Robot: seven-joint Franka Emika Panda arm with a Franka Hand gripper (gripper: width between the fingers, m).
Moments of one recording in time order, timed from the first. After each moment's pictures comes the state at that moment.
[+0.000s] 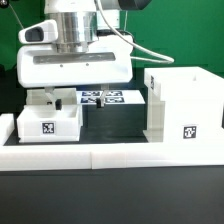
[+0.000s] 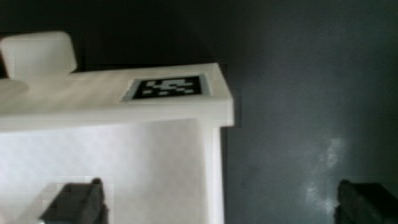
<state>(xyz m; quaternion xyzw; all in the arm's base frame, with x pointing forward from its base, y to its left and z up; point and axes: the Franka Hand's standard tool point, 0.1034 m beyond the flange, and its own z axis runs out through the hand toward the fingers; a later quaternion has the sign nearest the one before) 0.510 -0.076 0.041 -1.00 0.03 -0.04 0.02</state>
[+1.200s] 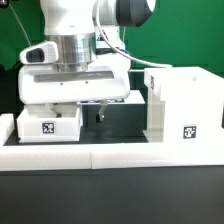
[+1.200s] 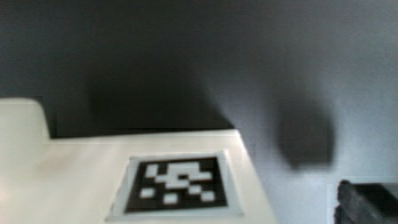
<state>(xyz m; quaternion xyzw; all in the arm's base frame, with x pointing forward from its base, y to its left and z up) 0.497 -0.078 0.007 -1.00 0.02 -0.01 0.02</state>
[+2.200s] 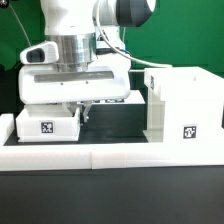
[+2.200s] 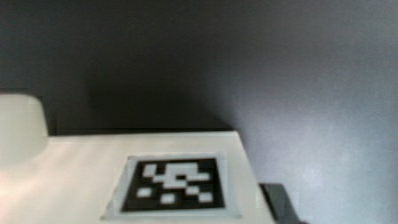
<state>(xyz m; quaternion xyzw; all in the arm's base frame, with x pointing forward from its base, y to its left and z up) 0.497 -0.078 0.007 -1.00 0.02 -0.01 0.02</state>
